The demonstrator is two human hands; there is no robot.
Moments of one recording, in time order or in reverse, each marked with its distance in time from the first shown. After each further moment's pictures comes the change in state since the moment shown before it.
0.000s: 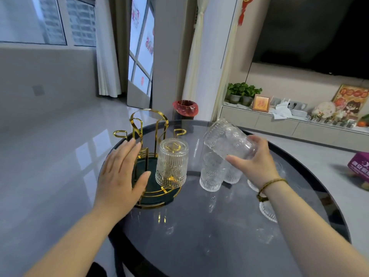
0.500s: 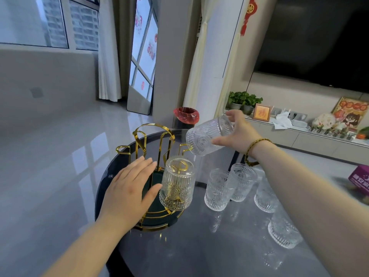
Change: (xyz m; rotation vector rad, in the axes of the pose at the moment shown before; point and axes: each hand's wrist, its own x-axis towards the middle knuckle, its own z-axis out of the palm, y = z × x) left_hand 0.026 -0.005 0.007 -0.052 -0.123 -0.007; right_hand 0.096 -0.058 0.028 -0.249 -0.244 -0.170
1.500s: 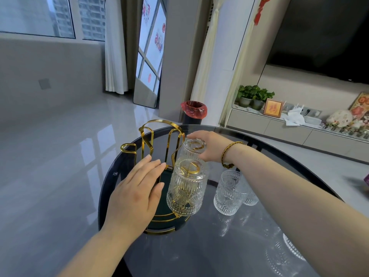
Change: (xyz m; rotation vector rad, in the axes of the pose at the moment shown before) left_hand 0.004 -0.006 0.010 -0.032 0.075 -0.027; right_hand 0.035 -0.009 0.075 -0.299 -0.460 -0.159
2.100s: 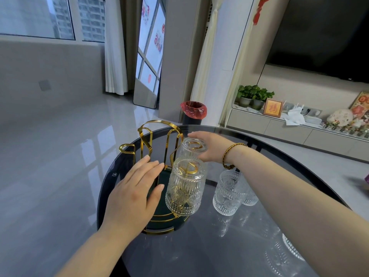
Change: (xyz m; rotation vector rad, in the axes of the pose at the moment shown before) left_hand 0.000 -0.002 0.002 0.041 0.020 0.018; right_hand -0.002 0.006 -0.001 0.032 0.024 -0.033
